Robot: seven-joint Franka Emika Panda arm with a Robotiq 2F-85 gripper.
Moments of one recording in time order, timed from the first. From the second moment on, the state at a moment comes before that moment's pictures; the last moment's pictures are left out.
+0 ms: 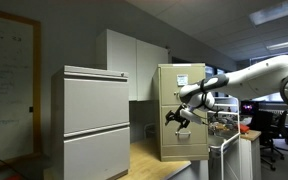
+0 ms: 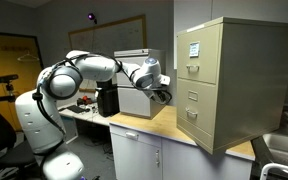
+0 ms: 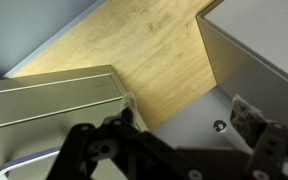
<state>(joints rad) -0.08 -0.11 -0.20 -1.98 0.45 2.40 0.02</state>
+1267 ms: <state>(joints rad) -0.31 0.29 -0.23 -1.63 0.51 2.34 0.16</state>
